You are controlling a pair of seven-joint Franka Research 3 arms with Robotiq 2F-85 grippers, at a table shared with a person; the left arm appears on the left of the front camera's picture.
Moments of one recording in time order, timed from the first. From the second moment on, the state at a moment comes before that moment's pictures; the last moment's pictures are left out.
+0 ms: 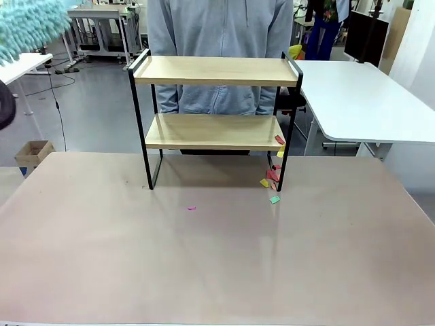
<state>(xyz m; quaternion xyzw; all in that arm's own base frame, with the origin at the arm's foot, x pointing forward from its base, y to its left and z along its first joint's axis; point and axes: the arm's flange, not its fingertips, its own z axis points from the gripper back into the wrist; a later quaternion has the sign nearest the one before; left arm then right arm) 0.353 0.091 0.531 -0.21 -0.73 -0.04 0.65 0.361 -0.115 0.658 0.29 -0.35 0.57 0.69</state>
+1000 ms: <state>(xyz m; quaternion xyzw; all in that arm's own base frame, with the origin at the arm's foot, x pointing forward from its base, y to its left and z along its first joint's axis) 0.394 0.079 0.417 -0.17 -0.68 -0.01 0.71 0.361 -0.115 0.658 0.29 -0.35 0.57 0.69</state>
